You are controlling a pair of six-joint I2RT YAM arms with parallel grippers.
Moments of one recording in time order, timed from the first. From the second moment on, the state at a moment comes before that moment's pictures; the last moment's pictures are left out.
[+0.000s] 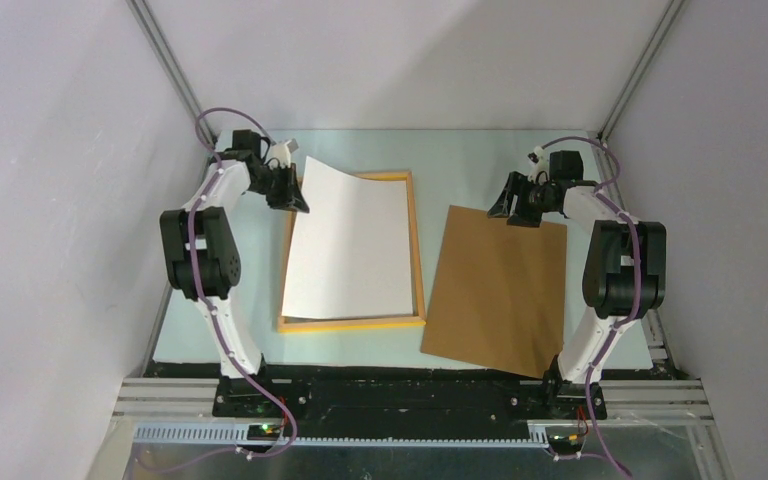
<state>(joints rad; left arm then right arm) 0.06 1.99 1.61 -0.77 0.58 0.09 -0.05 1.84 1.26 -0.39 -0.54 0.25</state>
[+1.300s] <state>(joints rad) 0.06 1.96 1.48 -0.64 0.50 -0.02 -0.05 1.84 1.26 -0.39 -0.56 0.25</state>
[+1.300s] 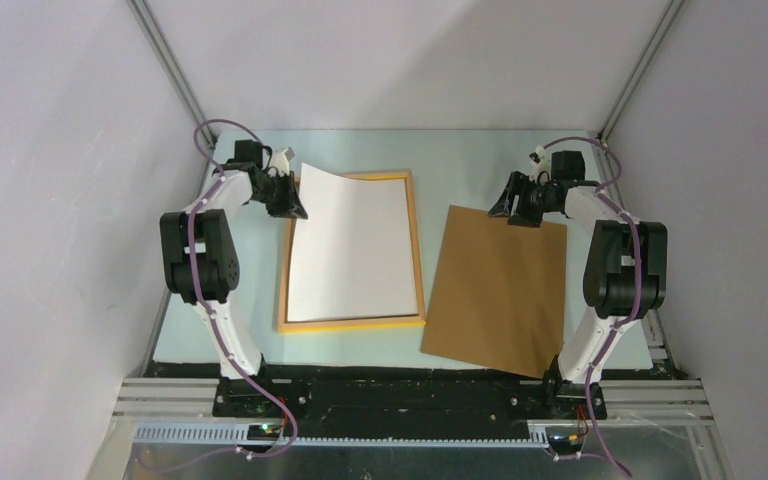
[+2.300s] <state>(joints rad) 0.03 1.98 1.54 -0.66 0.45 0.02 -0.05 1.84 1.26 -0.39 -0.56 0.25</state>
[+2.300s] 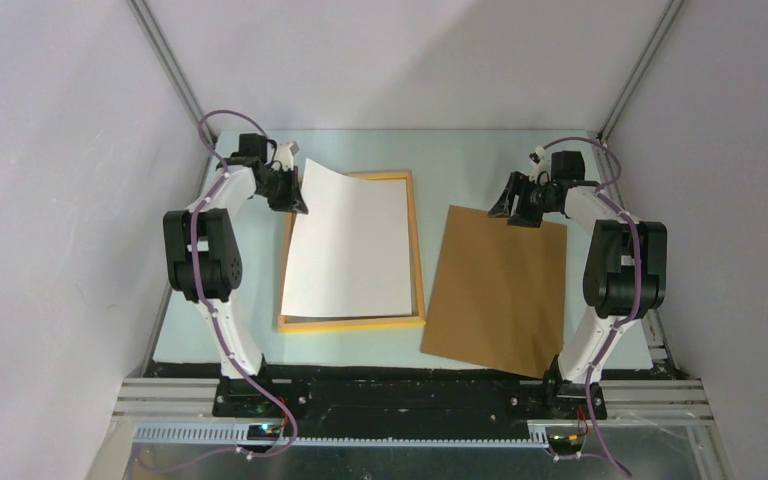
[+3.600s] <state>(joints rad) 0.03 1.98 1.51 -0.64 0.39 -0.04 -0.05 1.86 1.26 -0.39 -0.56 0.25</state>
